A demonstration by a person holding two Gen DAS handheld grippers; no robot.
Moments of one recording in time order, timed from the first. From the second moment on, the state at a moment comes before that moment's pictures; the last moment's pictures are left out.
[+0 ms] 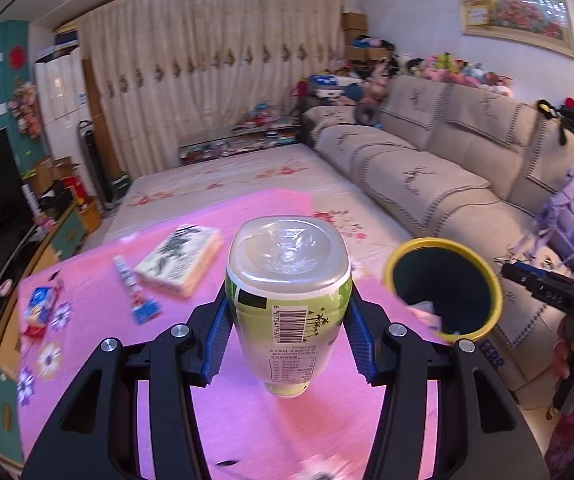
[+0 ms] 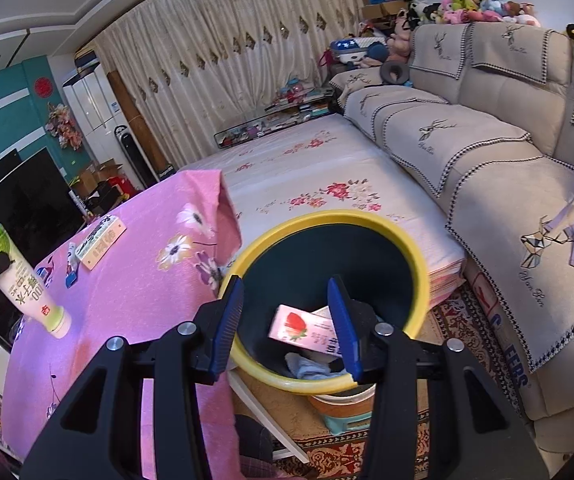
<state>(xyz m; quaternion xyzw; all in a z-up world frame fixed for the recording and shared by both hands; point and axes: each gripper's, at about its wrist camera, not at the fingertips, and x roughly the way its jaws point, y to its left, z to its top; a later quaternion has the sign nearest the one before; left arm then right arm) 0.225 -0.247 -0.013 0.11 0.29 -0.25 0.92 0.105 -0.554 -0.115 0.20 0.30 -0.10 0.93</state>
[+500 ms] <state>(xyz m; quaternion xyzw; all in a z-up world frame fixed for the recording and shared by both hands) 0.247 -0.444 -0.051 0.12 0.32 -0.37 0.86 0.062 -0.606 -0.123 0.21 0.29 -0.16 0.92</state>
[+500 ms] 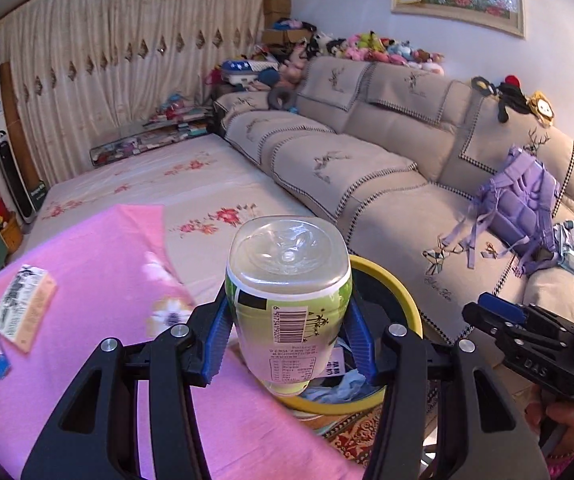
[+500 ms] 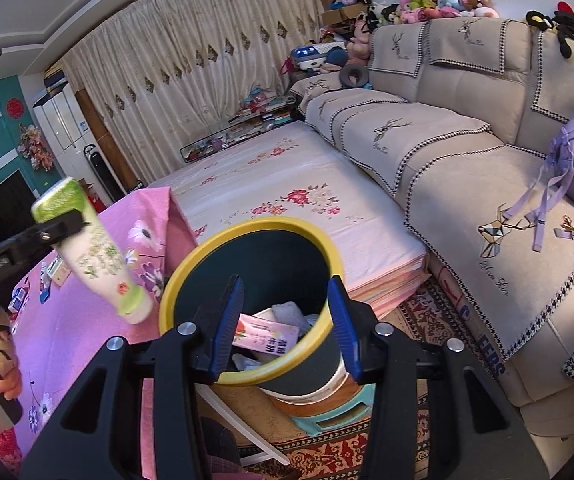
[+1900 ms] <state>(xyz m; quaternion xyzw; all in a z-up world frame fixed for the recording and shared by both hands) 0.319 -0.086 -0.107 0.05 0.31 -0.08 0.95 0.177 -0.464 -0.098 0.12 0.35 -0.03 0.93</state>
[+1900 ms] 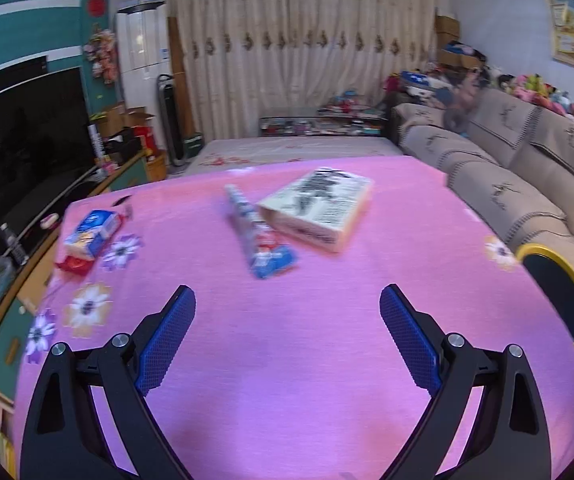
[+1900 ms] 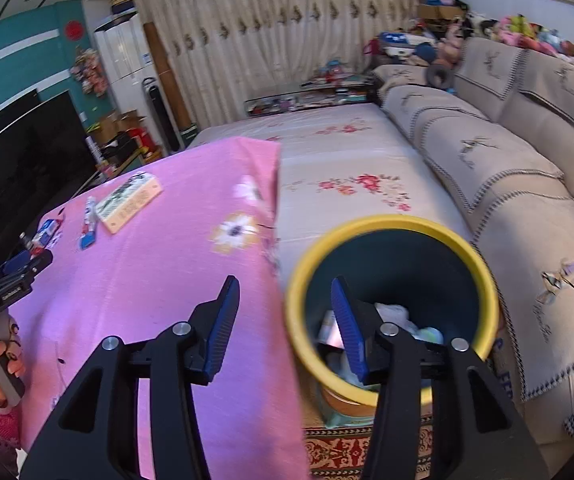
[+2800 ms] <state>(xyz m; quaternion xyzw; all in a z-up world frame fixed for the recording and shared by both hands) 0.334 -0.016 -0.125 -0.02 0.34 -0.01 0.94 0.446 -0.220 -0.091 0.07 0.44 0.02 0.89</state>
